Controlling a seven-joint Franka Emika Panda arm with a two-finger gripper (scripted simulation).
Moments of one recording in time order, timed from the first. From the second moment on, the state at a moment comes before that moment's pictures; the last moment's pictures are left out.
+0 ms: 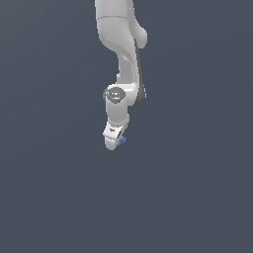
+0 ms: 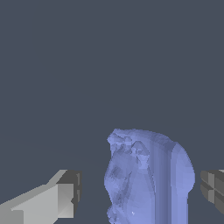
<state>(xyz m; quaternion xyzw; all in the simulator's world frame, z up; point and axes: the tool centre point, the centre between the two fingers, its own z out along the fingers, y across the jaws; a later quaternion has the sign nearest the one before) -0.073 -0.038 0.035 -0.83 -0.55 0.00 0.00</state>
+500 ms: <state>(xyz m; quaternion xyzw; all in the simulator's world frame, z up) -0.072 -0.038 0.029 -0.83 -0.55 0.00 0.00</state>
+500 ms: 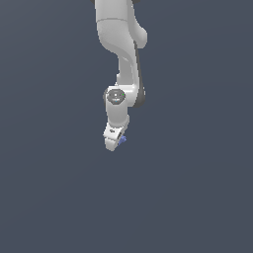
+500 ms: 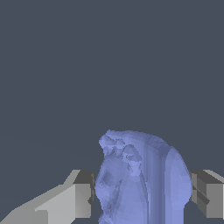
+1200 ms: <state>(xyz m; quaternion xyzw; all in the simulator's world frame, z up) -0.064 -0.051 0.046 -0.83 -0.55 0.00 0.00</state>
